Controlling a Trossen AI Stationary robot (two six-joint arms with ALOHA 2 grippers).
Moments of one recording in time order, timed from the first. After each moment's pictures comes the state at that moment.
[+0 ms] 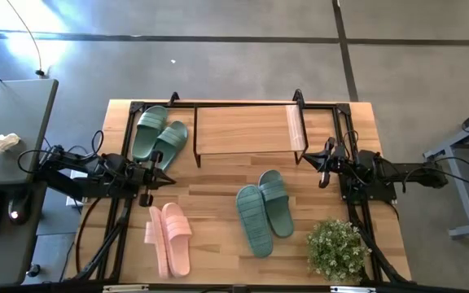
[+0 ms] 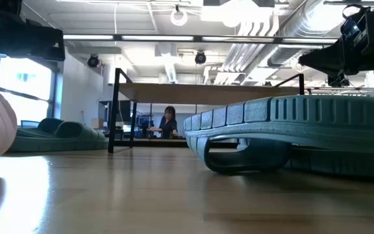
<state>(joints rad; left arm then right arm) -0.12 0.01 0.02 0.01 -0.05 0.26 0.01 0.01 0.01 0.04 0.28 0.10</state>
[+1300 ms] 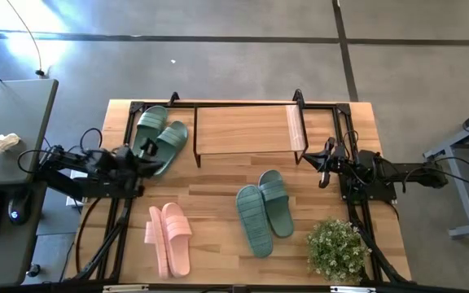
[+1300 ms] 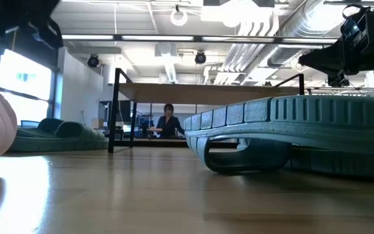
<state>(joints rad) -0.12 0.01 0.02 0.46 -0.20 -0.12 0.01 0.01 0.01 0.04 0.28 0.10</state>
